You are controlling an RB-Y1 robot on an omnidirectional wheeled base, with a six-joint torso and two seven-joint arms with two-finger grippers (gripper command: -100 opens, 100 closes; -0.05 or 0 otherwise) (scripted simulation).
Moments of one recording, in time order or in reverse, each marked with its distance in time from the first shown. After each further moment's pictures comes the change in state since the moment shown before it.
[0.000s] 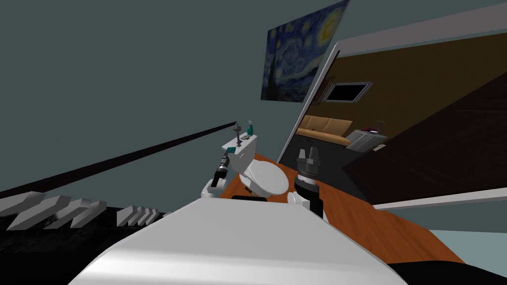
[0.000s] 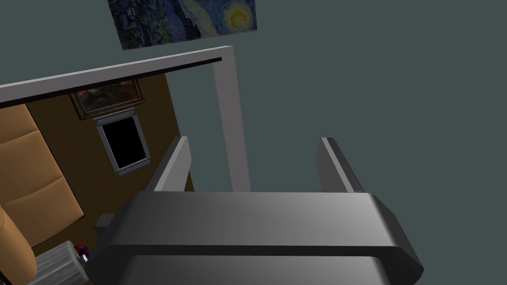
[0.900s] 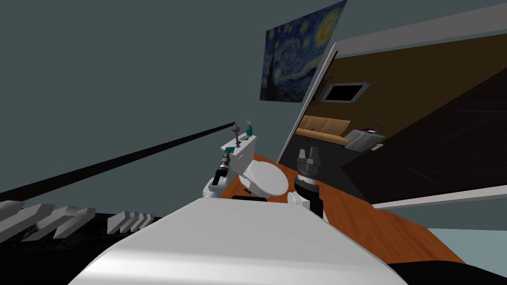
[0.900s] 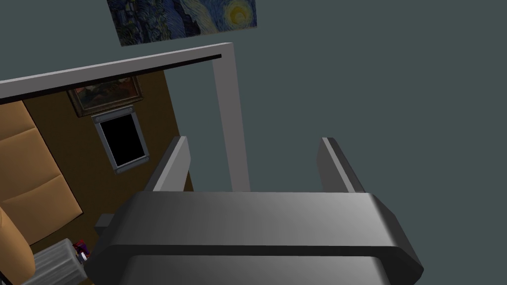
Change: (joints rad) left arm -0.022 -0.019 0.010 -0.008 0.004 0.027 -0.001; right arm 0.000 0.000 0.000 0.000 0.000 0.000 0.000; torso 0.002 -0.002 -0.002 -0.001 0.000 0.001
